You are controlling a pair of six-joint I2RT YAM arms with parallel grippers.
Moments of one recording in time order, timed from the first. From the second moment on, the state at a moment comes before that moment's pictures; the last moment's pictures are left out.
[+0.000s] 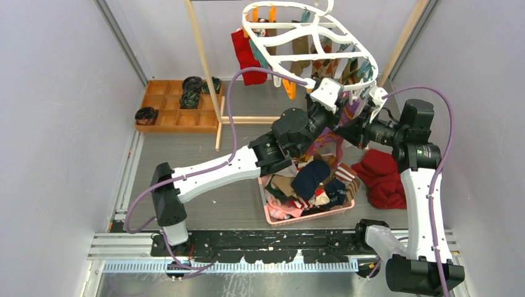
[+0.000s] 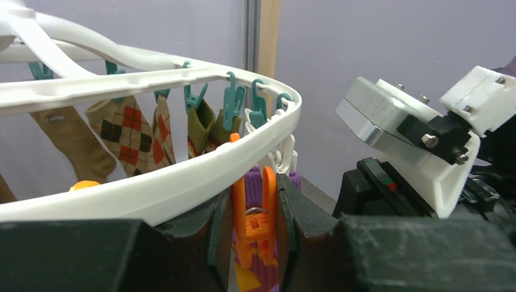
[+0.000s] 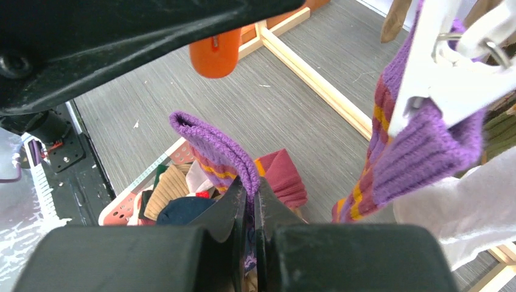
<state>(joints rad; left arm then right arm) -1.18 1.76 1.72 0.32 -0.45 0.08 -0.13 0.96 1.14 -0.62 -1.06 -0.29</state>
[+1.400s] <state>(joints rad) -1.12 1.72 1.74 0.24 -0.32 -0.13 -0.13 1.05 1.23 -0.43 -1.20 0.04</state>
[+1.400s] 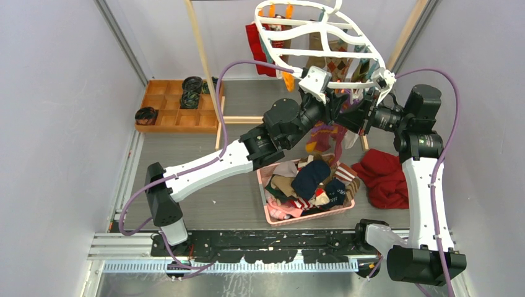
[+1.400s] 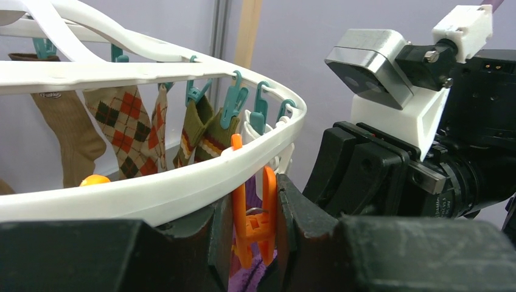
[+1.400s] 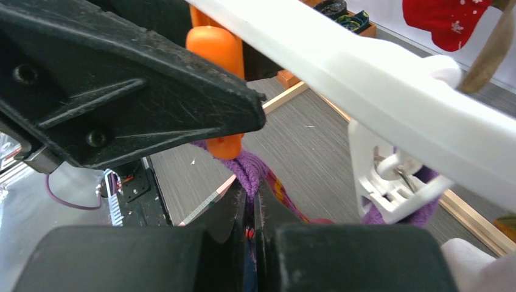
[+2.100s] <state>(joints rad) -1.11 1.71 1.71 0.24 -0.30 -0.16 -0.14 1.06 1.24 -0.39 -1.23 0.09</state>
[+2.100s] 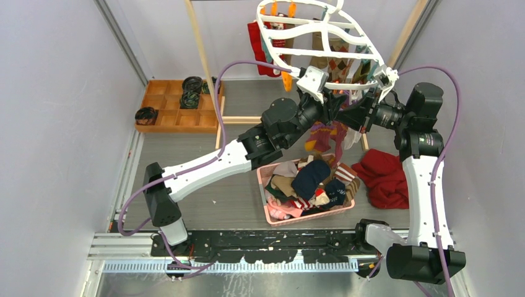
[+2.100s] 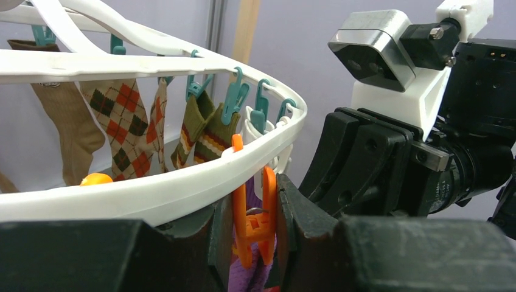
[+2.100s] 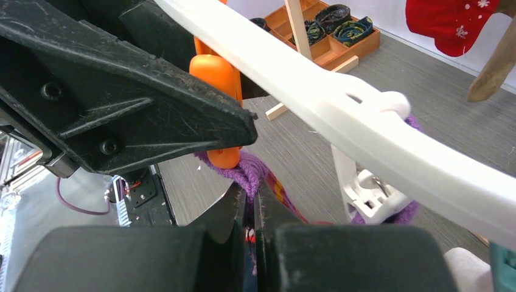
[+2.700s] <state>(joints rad) -1.10 1.70 1.71 0.24 -0.26 -0.18 -0.16 1.07 1.24 -0.36 -1.23 0.14</state>
